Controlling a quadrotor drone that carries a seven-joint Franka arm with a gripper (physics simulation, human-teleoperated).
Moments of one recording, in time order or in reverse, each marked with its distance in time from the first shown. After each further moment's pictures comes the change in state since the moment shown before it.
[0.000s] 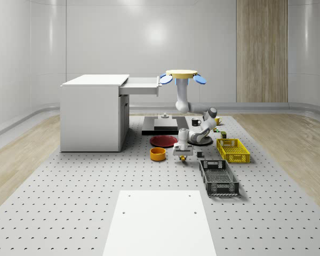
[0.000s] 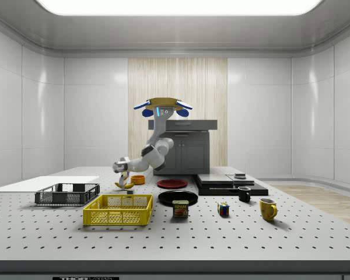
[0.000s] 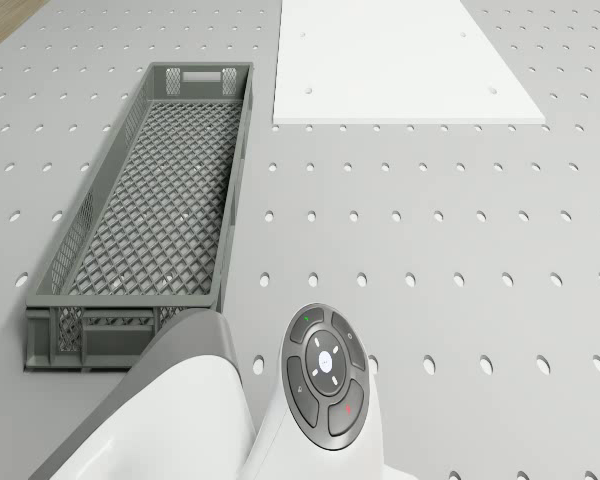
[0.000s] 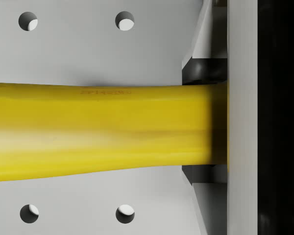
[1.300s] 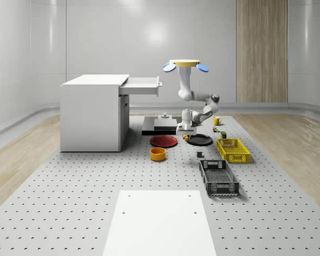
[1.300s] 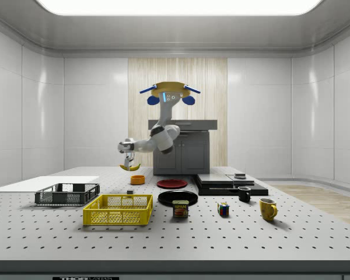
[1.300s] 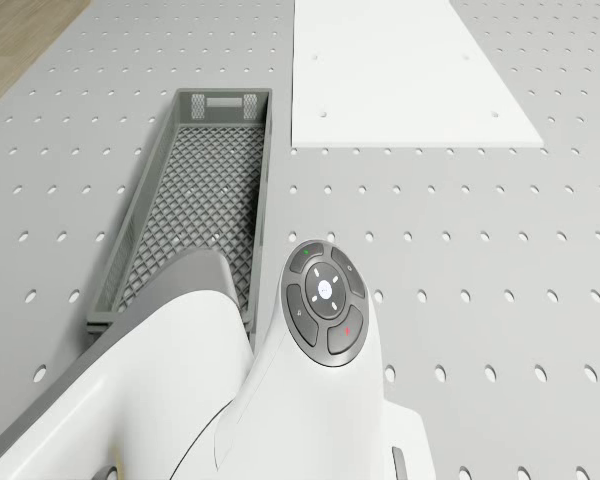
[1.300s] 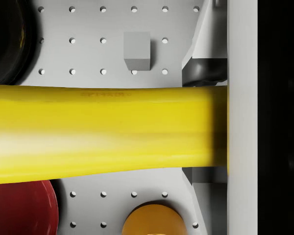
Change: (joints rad) arm -0.037 -0.020 -0.127 -0.085 -0.116 -0.077 -0.003
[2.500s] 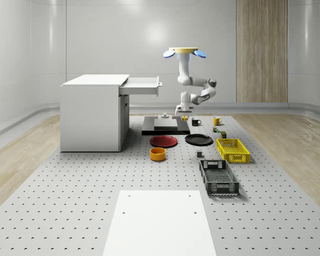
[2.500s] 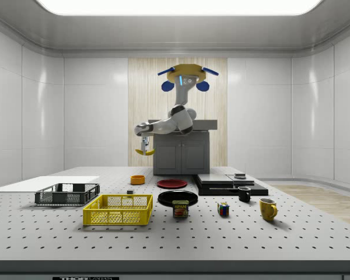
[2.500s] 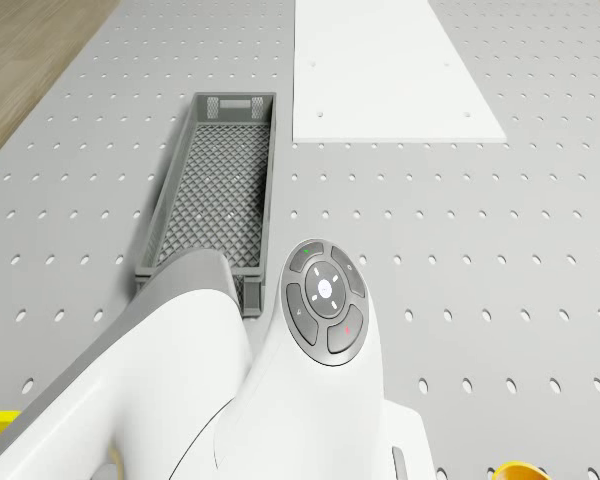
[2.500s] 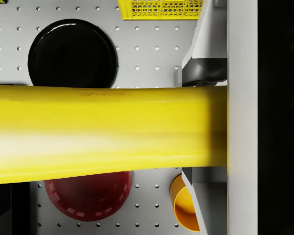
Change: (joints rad) arm 0.002 -0.004 -0.001 0.000 -0.003 0.003 -0.001
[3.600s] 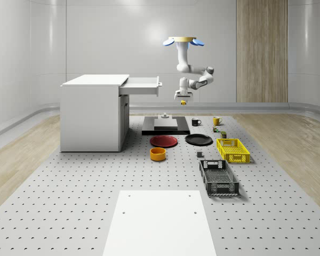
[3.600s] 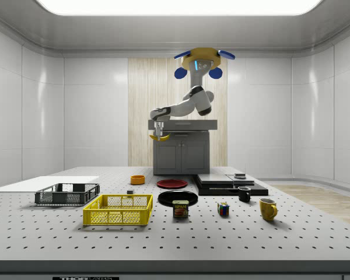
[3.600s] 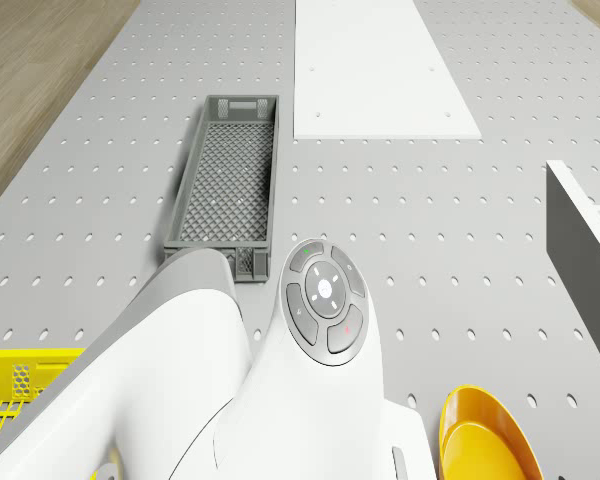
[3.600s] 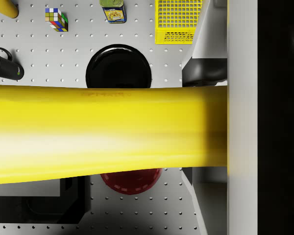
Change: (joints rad) arm 0.002 -0.003 0.000 0.000 -0.001 0.003 -0.001
